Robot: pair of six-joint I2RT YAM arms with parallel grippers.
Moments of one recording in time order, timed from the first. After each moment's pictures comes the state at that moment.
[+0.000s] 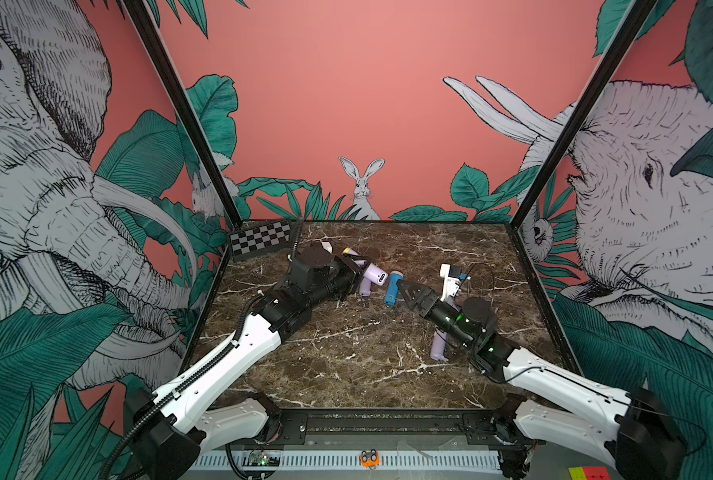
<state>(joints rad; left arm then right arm) -0.71 1.13 1.06 -0.25 0.11 -1.44 0.76 1.00 0.53 0.44 -0.05 0.95</state>
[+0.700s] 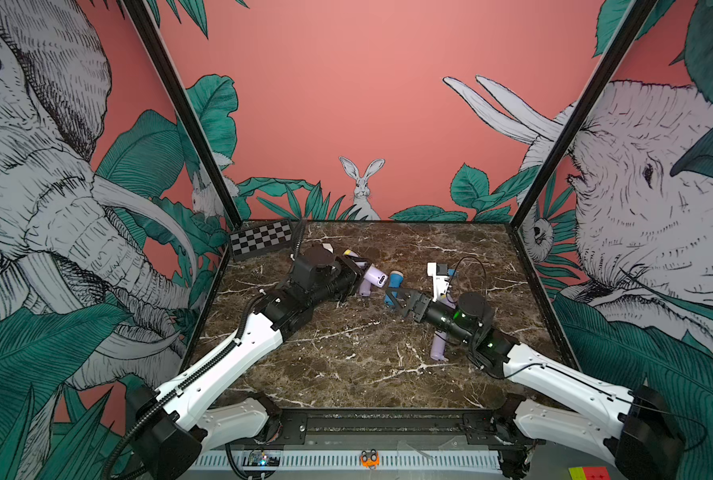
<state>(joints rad) -0.71 1.14 1.06 -0.26 0.12 -1.43 0.78 1.05 0.60 0.41 -0.19 0.87</state>
